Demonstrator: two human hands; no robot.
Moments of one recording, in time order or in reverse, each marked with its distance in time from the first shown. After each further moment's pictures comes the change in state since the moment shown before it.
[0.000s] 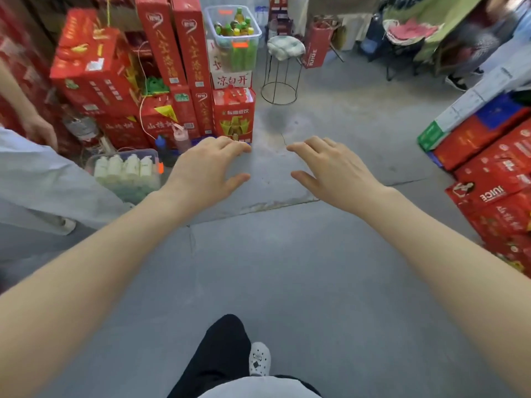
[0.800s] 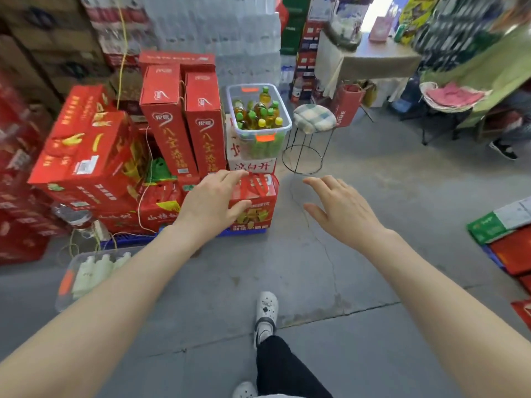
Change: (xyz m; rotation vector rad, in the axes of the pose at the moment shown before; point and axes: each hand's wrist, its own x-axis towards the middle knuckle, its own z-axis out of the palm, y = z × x) left_hand 0.453 -0.311 0.063 -0.055 0.022 -0.206; right_hand 0.508 0.220 0.095 0.082 -0.045 0.100
